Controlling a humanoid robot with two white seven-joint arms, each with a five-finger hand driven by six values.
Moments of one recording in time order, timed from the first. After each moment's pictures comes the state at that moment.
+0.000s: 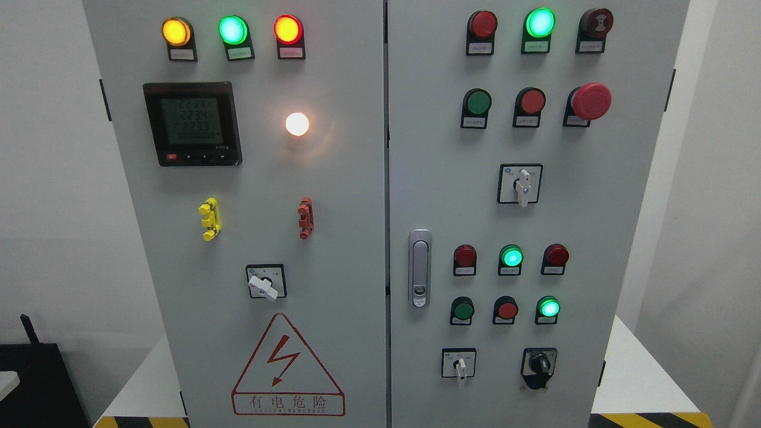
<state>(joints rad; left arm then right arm) 0.11 -0.05 0.00 0.00 0.11 -0.11 -0.07 0.26 0.05 0.22 -1.90 0.00 -0.34 0.04</state>
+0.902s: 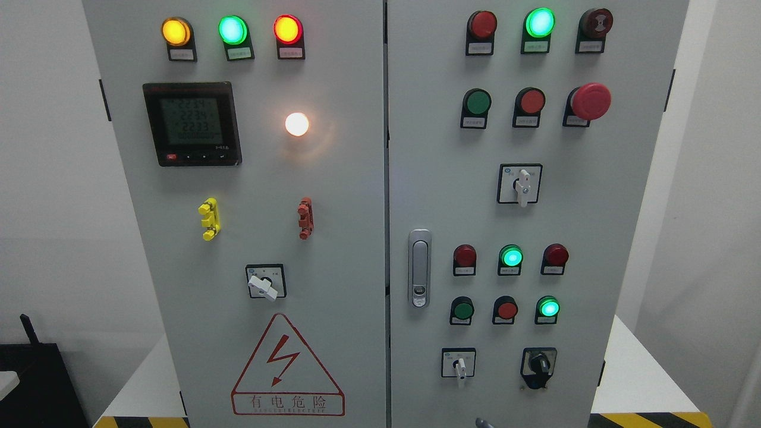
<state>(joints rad) 0.11 -0.05 0.00 0.00 0.11 -0.11 -0.07 0.16 0.08 0.22 -1.89 0.45 -0.35 -0.13</state>
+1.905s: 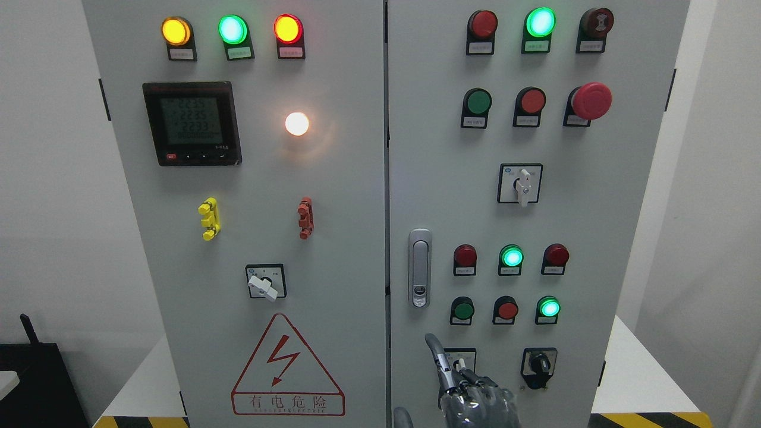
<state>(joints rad) 0.11 -0.05 0.00 0.00 0.11 -0.11 -0.07 -0.14 0.12 0.35 -1.82 1.39 0.09 -0.28</state>
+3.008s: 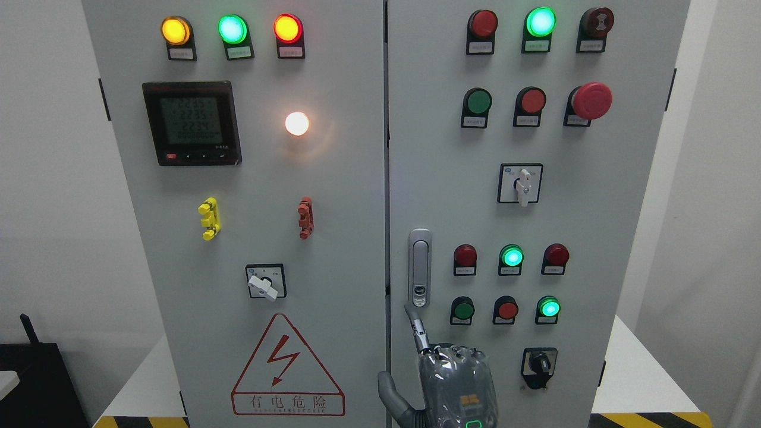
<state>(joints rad) 0.11 -0.05 0.00 0.00 0.11 -0.11 -0.07 -0.29 0.13 0.38 -1.68 1.43 0.20 -0.22</state>
